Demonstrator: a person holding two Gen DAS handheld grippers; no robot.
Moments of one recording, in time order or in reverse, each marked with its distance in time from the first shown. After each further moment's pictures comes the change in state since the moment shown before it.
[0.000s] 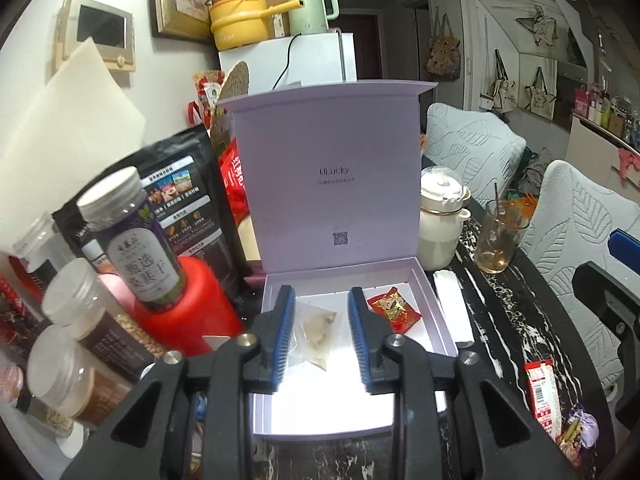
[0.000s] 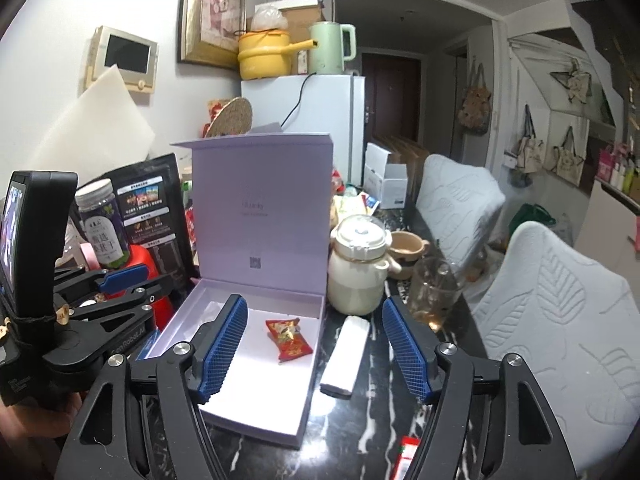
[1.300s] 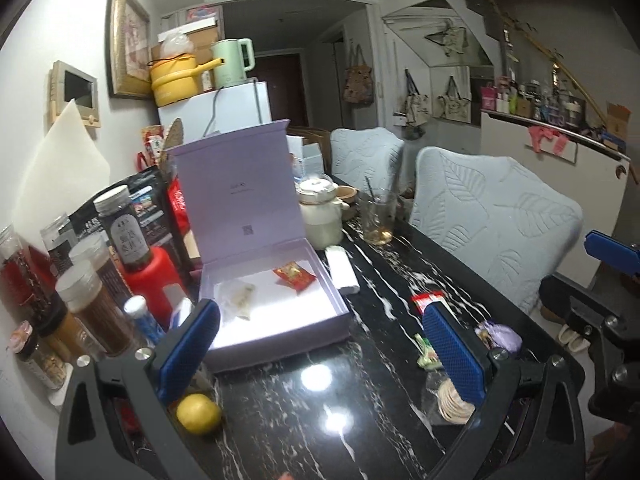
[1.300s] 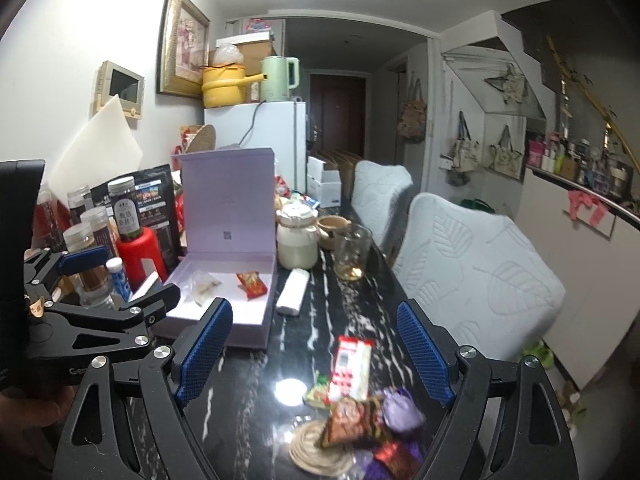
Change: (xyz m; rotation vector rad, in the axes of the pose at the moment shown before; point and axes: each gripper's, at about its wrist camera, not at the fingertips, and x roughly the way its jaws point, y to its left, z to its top) left arm -0.162 -0.055 -0.105 0.166 -0.142 -0.229; right arm -0.183 -0.008 -0.103 0.085 -0.058 -0.174
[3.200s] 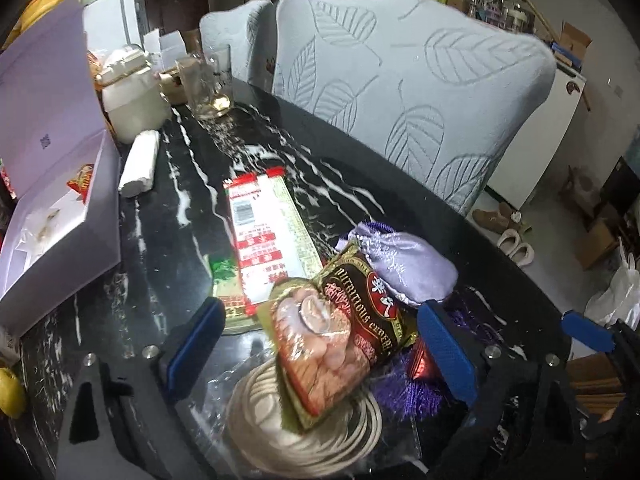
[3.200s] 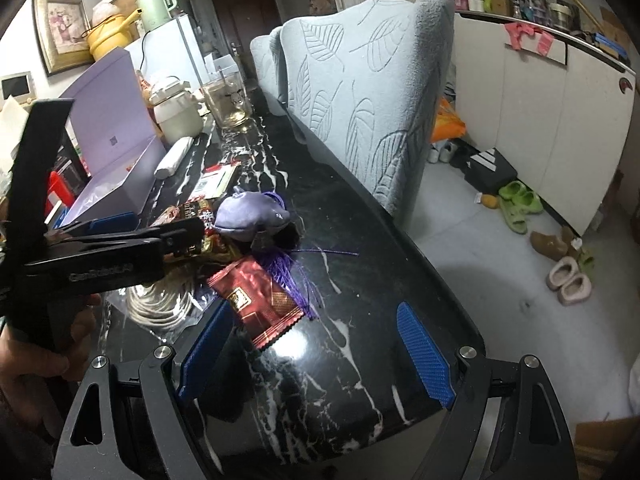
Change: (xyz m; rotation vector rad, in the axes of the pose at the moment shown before) left arm 0.165 -0.186 -0.079 0.105 0.383 -0.301; right arm 0.043 -0.156 -0.178 0.320 0.354 -0.069
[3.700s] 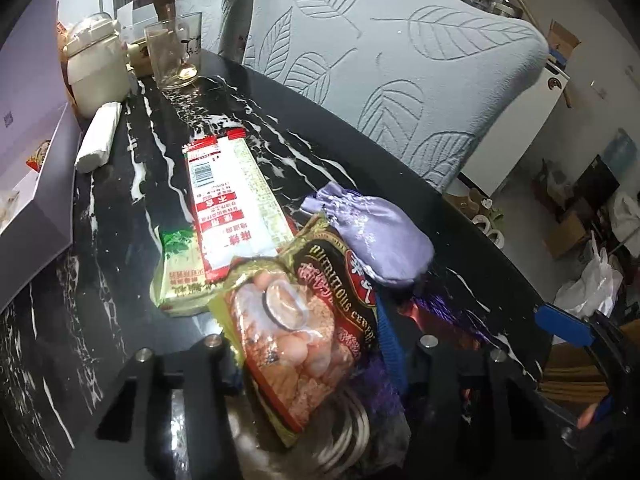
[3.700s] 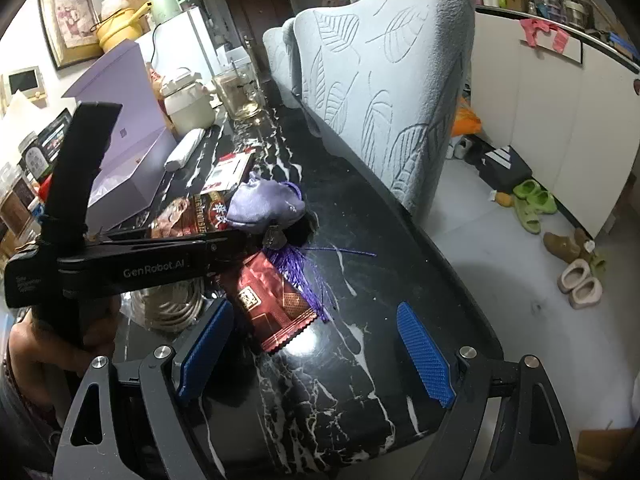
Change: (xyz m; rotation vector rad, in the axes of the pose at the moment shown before) left arm 0.016 -0.002 -0.007 -0.020 0.061 -0.136; right arm 0.010 0.004 0.000 -0.029 0.029 0.046
